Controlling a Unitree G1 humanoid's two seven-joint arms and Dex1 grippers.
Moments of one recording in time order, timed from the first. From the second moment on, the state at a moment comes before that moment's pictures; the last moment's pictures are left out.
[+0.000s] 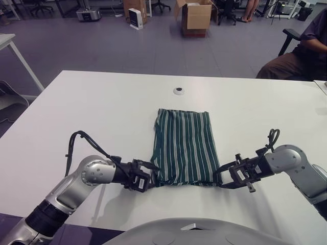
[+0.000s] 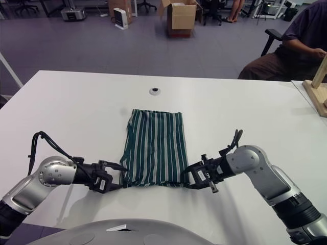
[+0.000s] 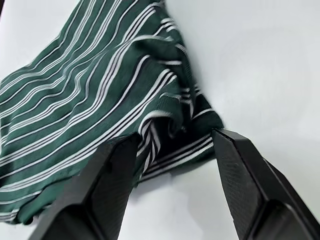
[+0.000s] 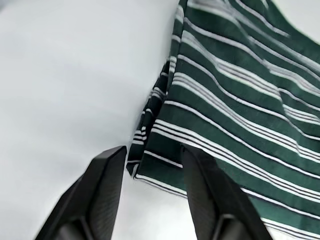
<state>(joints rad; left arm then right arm) 0.04 0.82 -0.40 -0.33 0.16 -0.22 -1.06 -0.01 -0.95 0.26 -0.23 0.04 -0.16 1.34</state>
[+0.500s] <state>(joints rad) 0.03 0.86 -0.40 -0.35 0.16 -0.17 -1.07 -0.04 -0.92 0.29 -0.21 0.04 -0.15 1.33</state>
